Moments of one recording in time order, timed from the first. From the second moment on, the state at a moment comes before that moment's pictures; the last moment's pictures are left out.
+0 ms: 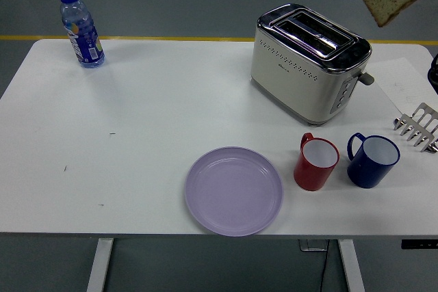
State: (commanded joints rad) left arm -0.09 0.00 -1.25 -0.18 1.84 0.02 0.29; right arm 0.93 -0.40 1.07 1.30 -1.91 -0.21 -0.50
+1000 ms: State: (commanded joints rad) left arm -0.09 0.00 -1.27 -0.18 1.86 0.03 0.29; right arm 1.00 -0.24 0.92 1.01 -1.90 -0.26 -0.27
